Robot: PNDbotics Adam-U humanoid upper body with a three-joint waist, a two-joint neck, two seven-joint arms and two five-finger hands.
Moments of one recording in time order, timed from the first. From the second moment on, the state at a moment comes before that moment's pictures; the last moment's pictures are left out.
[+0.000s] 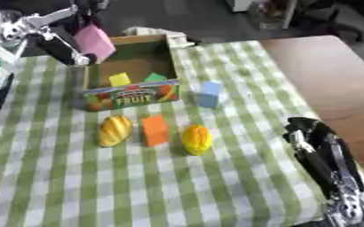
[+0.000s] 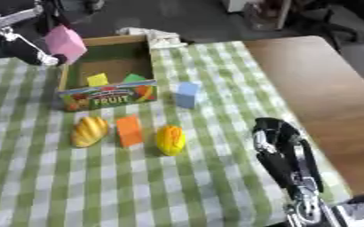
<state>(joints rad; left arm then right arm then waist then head) -0.90 0.51 -0.16 -1.14 -0.83 -0.06 -0.48 0.00 -0.17 0.22 -1.80 0.13 -0.02 -0.22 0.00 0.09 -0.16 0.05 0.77</state>
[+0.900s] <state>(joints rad) -0.95 0.40 -0.12 -0.74 -1.20 -0.20 -0.24 0.00 -0.17 0.23 -1.80 0.13 -0.02 -0.22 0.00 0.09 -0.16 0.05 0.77</state>
